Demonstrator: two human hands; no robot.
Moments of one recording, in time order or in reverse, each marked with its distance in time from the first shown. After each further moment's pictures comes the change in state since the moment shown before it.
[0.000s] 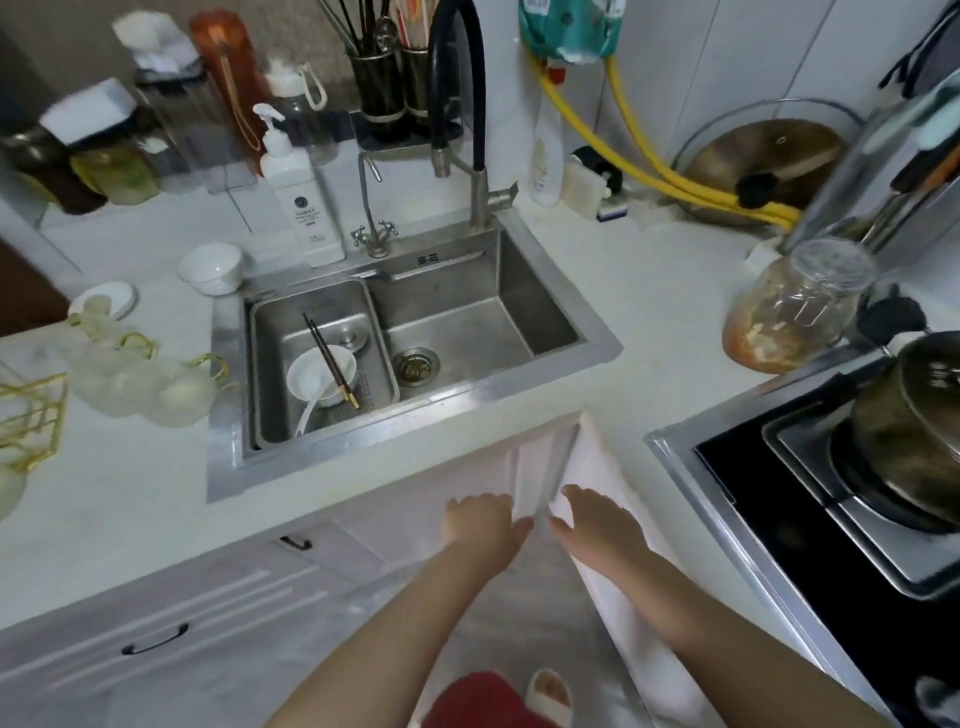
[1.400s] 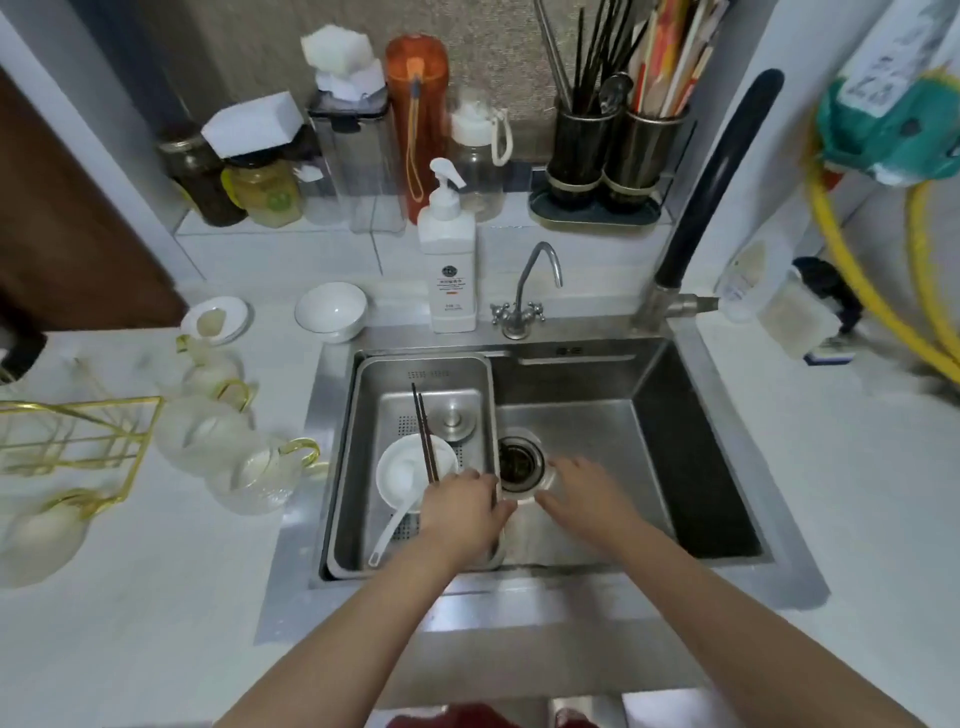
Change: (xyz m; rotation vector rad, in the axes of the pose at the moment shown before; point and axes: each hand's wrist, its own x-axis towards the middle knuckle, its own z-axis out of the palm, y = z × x) left_hand 0.162 -0.200 -0.140 -0.185 0.232 -0.206; right_hand 0.251 -0.198 -0.120 -0.047 -0.020 -0.351
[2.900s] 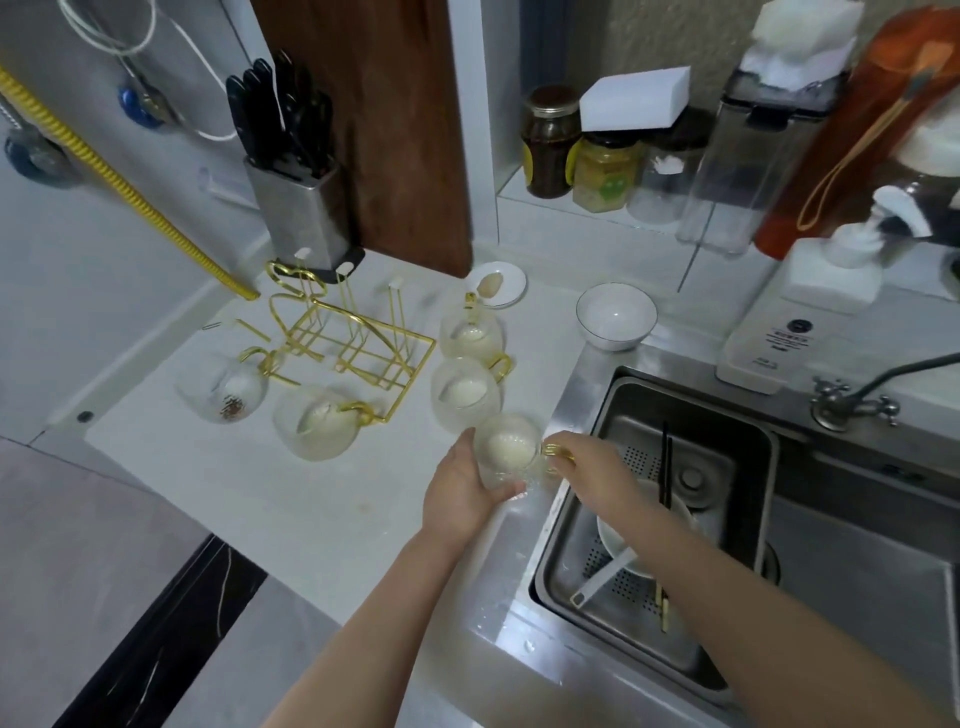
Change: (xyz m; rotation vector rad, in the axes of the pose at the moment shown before) left_hand -0.058 -0.246 -0.006 -0.807 0.527 -0.557; right_hand 0.118 -0.252 0.072 0.080 -0.164 -0.535
